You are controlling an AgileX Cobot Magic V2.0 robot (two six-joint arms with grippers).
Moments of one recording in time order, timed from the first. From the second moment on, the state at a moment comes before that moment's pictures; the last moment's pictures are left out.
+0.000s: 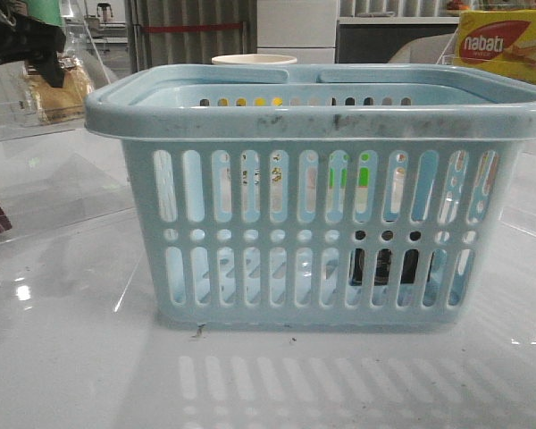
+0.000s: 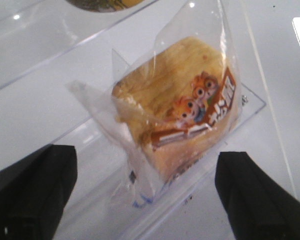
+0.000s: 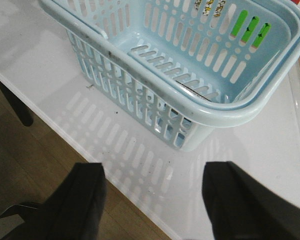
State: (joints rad) left arm -0.06 1.94 -1.55 0.06 0.34 -0.05; right arm 0.46 0.57 -0.79 0.14 0.89 -0.22
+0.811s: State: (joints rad) left arm -0.06 2.03 -1.56 0.05 0.16 -0.05; right arm 0.46 0.57 -0.79 0.14 0.89 -0.22
